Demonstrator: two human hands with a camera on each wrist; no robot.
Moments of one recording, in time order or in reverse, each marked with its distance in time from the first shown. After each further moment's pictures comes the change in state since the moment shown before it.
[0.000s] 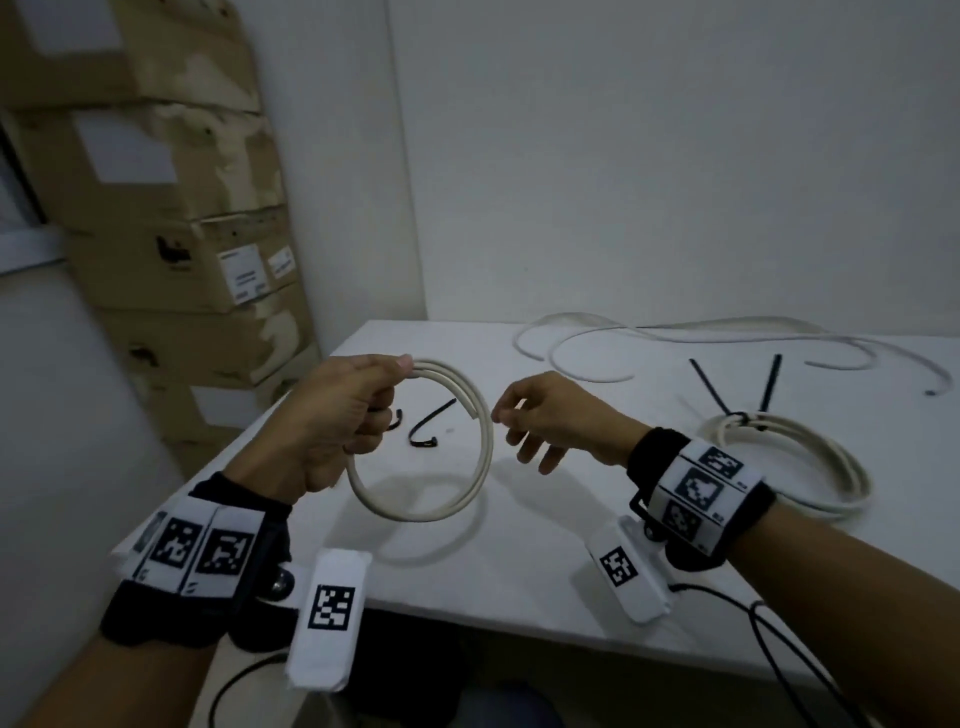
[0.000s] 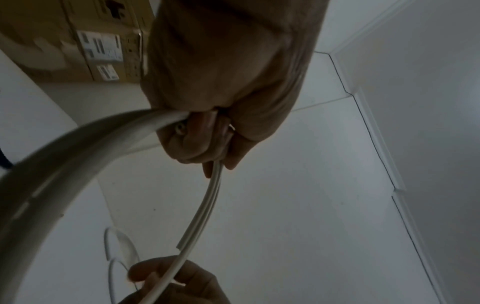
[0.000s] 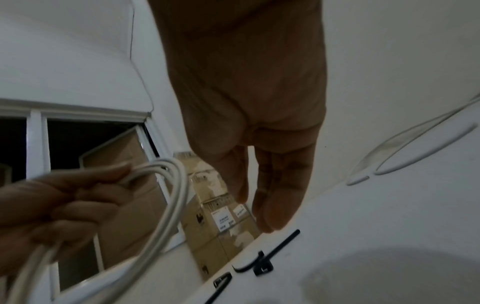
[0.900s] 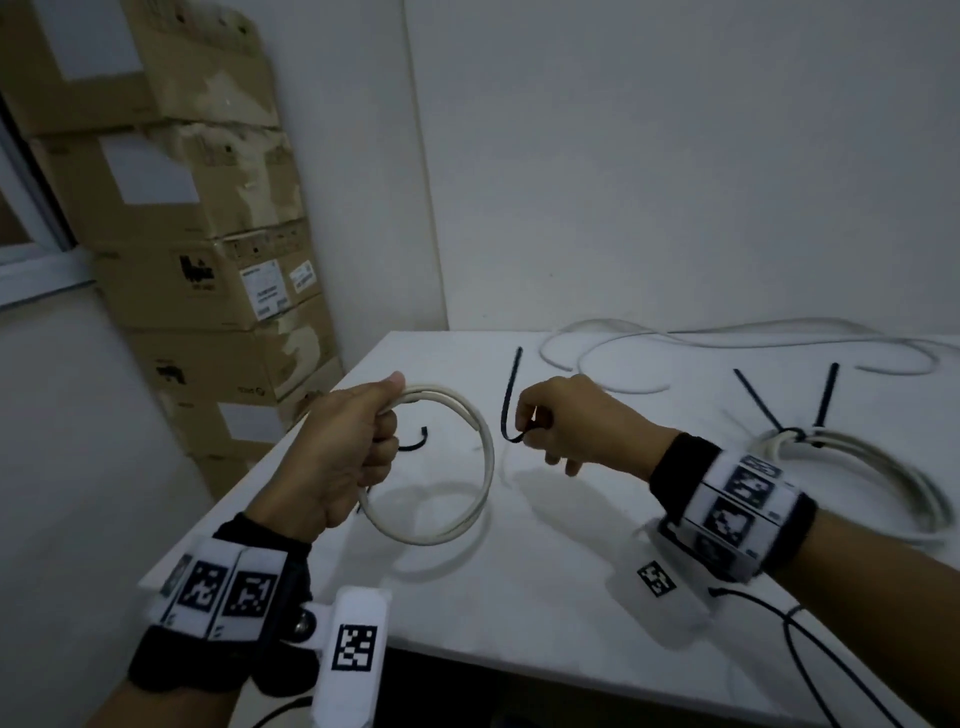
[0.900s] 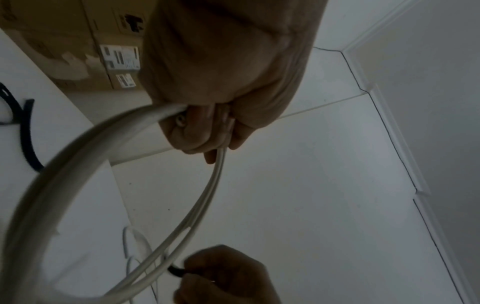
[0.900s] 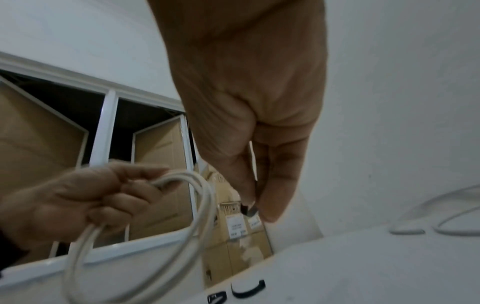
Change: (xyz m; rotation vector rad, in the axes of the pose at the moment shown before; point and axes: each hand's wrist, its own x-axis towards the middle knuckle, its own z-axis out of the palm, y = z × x) left_hand 0.018 -0.011 -0.015 -0.060 0.113 -0.040; right_hand 0.017 -0.014 0.000 -0.400 0.050 -0.115
